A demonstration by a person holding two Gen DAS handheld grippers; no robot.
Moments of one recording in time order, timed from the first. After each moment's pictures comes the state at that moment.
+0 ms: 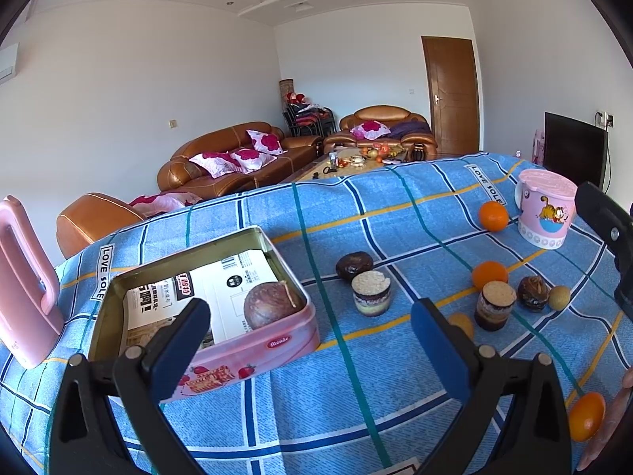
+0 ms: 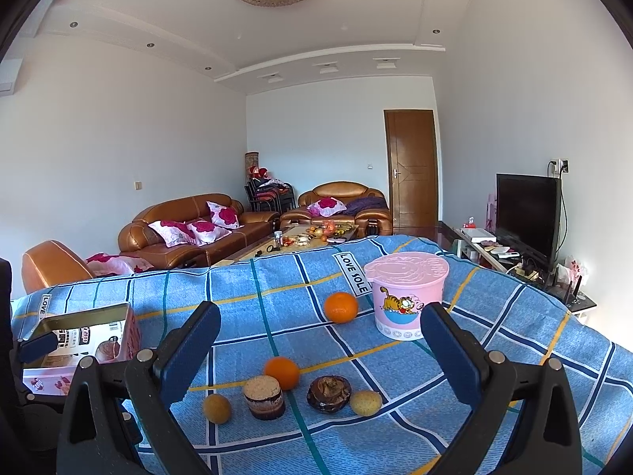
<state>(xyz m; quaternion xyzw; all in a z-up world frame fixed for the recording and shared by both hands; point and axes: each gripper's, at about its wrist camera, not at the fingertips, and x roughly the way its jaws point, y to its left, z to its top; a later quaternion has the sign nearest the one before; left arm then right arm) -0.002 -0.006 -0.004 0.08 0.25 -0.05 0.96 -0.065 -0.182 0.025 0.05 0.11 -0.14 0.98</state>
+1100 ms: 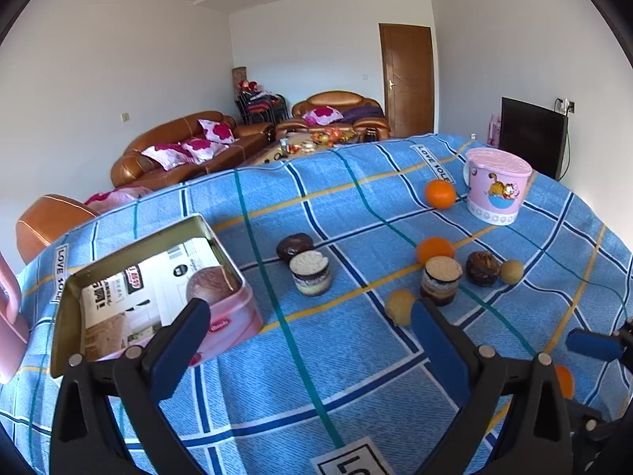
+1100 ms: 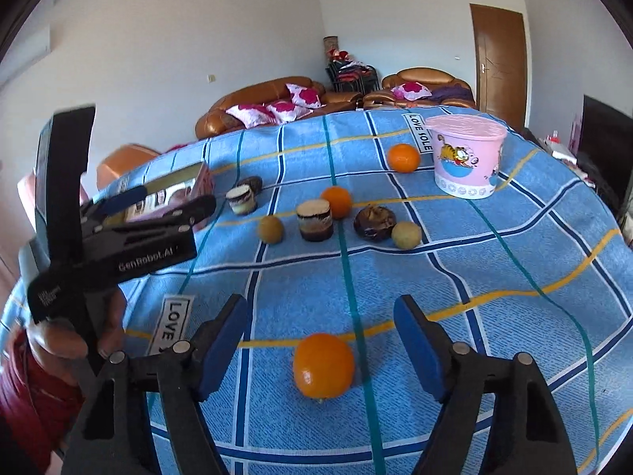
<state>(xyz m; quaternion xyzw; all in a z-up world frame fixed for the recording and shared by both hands) -0.005 -0.017 -0.009 0.08 0.29 -0.15 0.94 -0.106 -0.186 -0.024 0.03 0.36 0.04 0.93</state>
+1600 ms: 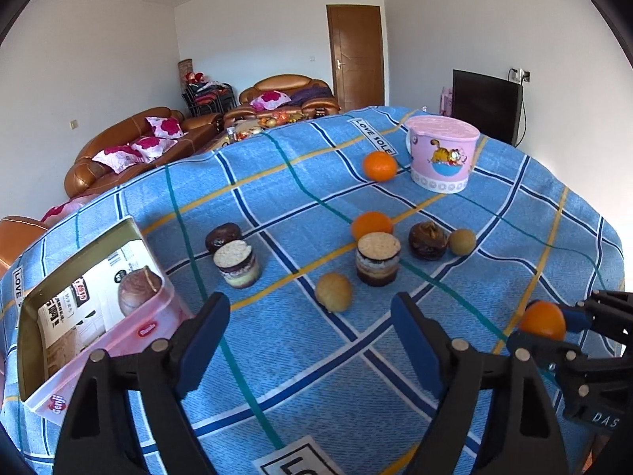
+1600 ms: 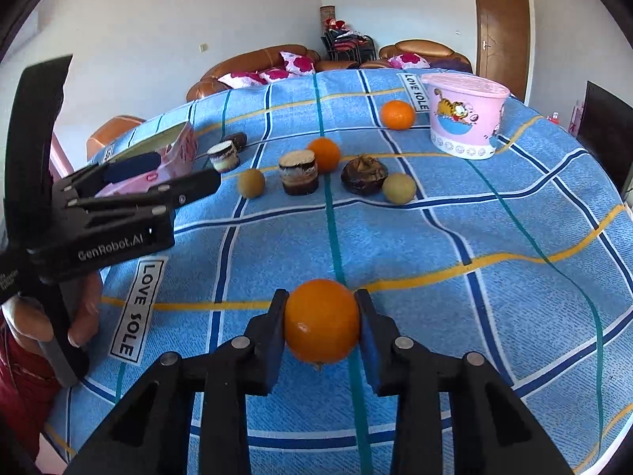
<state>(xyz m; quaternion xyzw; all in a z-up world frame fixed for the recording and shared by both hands) -0.006 -0.055 -0.019 0.12 0.32 -0.23 0.91 -0.102 -0.213 -0.039 0.07 0.38 0.02 0.92</state>
